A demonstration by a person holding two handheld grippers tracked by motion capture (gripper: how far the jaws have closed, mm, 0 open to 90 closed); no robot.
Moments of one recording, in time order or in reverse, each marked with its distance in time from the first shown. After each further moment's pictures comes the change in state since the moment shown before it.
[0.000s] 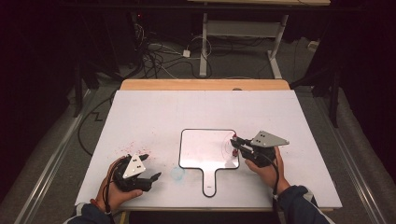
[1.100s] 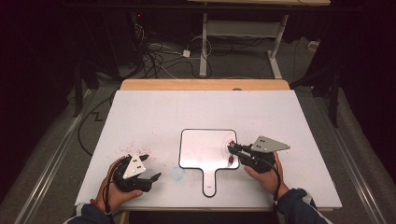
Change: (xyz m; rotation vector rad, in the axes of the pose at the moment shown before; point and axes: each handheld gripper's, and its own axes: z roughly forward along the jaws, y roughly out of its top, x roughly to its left) left arm -0.001 0.000 -0.001 0.002 -0.005 0.006; right arm 0.015 -0.003 -0.007 -0.013 0.091 0.021
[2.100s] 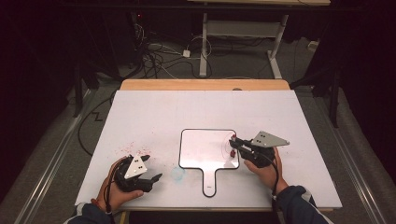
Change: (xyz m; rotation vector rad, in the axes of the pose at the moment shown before) left arm -0.001 0.001 0.003 0.009 -0.010 0.009; right arm -0.011 0.002 0.009 -0.012 -0.052 -0.008
